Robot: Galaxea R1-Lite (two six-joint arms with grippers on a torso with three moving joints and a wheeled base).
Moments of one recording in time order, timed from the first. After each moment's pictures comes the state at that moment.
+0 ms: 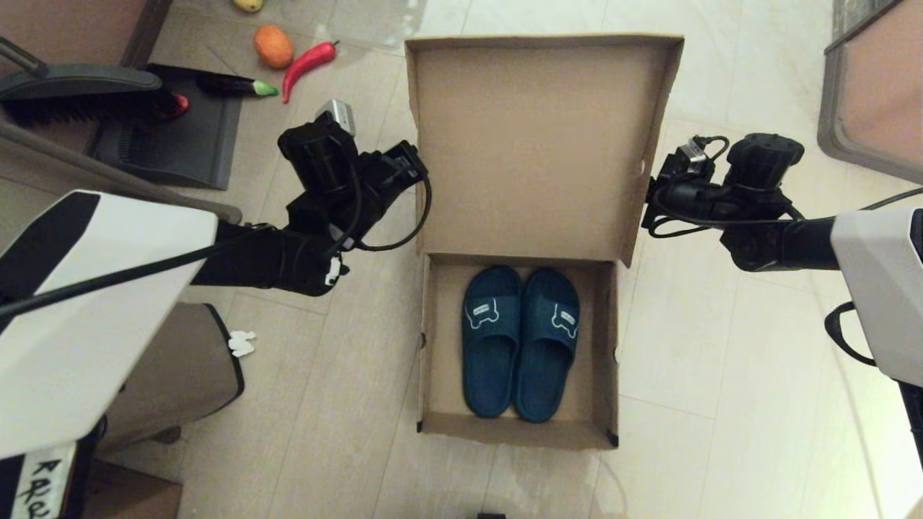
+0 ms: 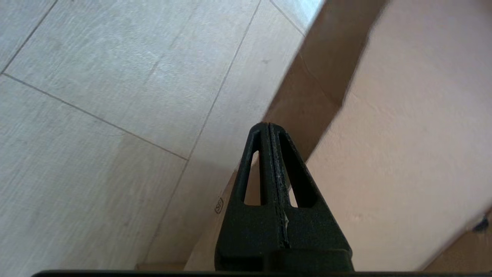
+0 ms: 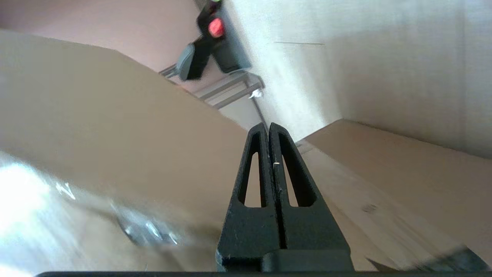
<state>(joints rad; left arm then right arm) -0.44 2.21 -1.71 -0.80 0.05 -0.44 -0.01 2.39 -1.97 -0.68 0.98 1.27</state>
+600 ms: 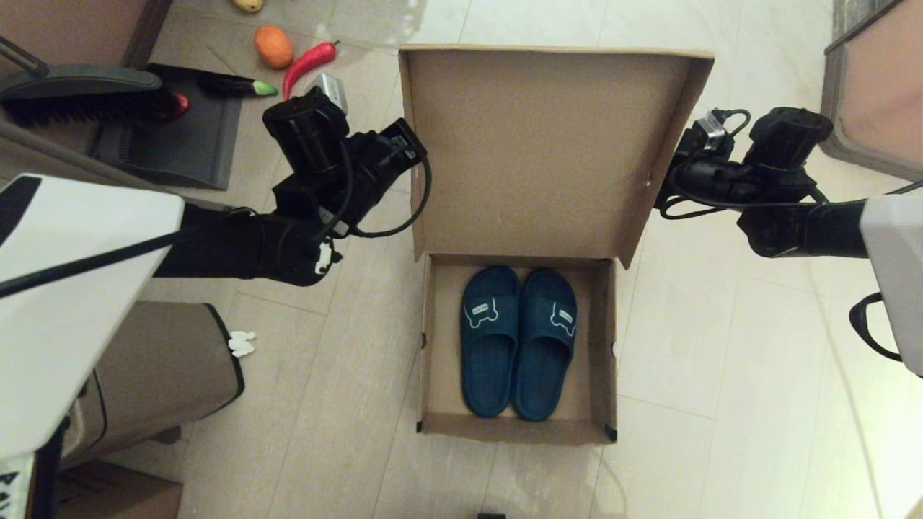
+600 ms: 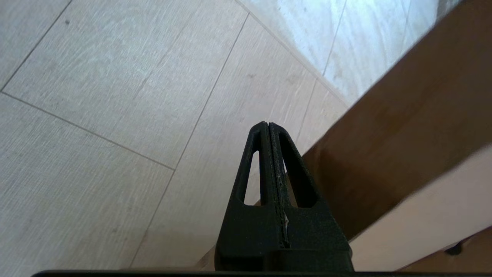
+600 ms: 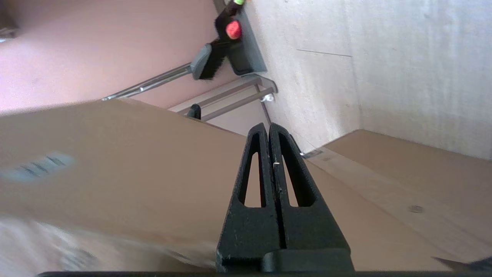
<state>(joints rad) -0.46 2.14 -1.69 -0.77 0.08 -0.43 -0.02 2.32 -1.96 -0.69 0.99 1.28</state>
